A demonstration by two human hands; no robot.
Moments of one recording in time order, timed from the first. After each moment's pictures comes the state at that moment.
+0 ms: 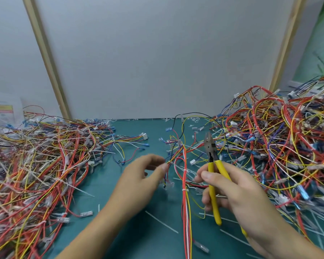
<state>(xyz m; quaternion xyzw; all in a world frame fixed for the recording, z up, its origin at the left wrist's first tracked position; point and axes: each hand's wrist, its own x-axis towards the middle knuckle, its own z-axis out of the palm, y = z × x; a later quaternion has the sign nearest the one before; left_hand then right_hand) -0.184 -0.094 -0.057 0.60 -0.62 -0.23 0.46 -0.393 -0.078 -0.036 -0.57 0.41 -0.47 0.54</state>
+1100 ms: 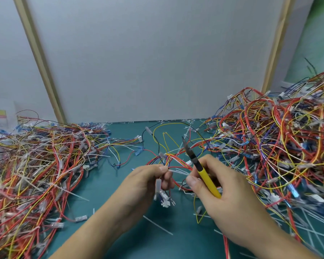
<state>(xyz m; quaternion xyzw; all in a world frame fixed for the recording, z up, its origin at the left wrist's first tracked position) -0.207 -0.084 -0.040 0.40 -0.47 -0.59 0.52 -0.395 -0.074 -0.031 -0.77 0.41 -0.43 0.22</state>
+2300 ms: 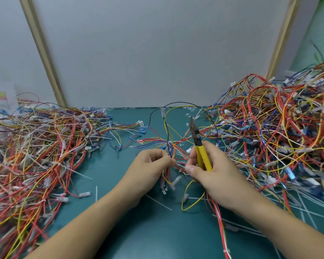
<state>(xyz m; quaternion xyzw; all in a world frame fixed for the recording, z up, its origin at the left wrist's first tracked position) -0.206 -0.092 -0.060 0.50 -0.57 -0.44 0.48 -0.387 -0.099 -0.052 -0.71 0.44 -0.40 0.37</state>
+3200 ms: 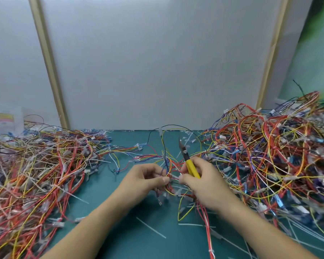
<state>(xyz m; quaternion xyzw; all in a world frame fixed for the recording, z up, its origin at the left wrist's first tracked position) -0.193 -0.113 -0.050 0.46 -0.59 -0.44 0.48 -0.382 -0.132 -0.036 -0.71 0.48 -0.39 0.33</state>
